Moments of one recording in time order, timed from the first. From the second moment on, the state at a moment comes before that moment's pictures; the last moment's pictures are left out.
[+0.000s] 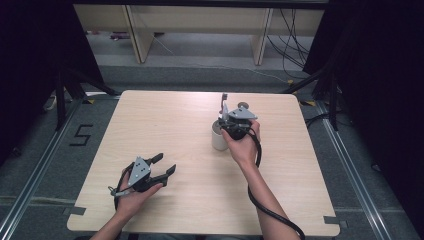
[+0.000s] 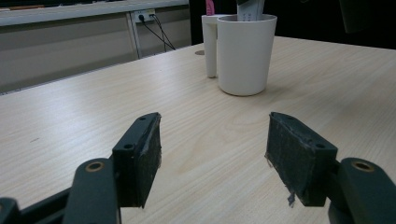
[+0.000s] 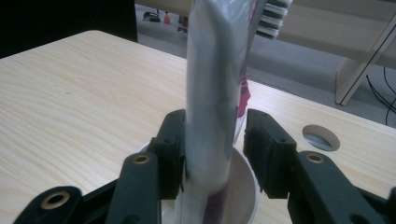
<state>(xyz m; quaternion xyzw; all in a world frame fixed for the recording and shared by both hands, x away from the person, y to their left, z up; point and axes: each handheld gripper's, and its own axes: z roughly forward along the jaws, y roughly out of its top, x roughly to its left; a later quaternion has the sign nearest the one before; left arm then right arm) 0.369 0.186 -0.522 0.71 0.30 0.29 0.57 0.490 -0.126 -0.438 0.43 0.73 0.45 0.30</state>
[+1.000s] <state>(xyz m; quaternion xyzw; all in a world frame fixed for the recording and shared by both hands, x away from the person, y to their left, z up) 0.369 0.186 -0.522 0.71 0.30 0.29 0.57 0.471 -0.149 -0.428 0.41 0.75 0.46 0.27</state>
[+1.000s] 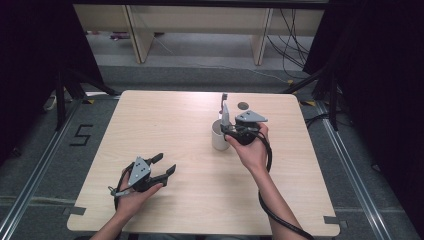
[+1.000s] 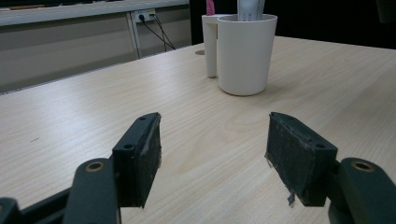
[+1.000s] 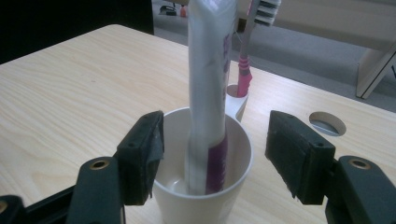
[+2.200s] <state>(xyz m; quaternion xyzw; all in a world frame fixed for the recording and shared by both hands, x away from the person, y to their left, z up) 0.370 0.187 -0.522 0.71 0.31 0.29 0.56 0.409 -0.222 -0.457 0.42 0.75 0.45 0.25</state>
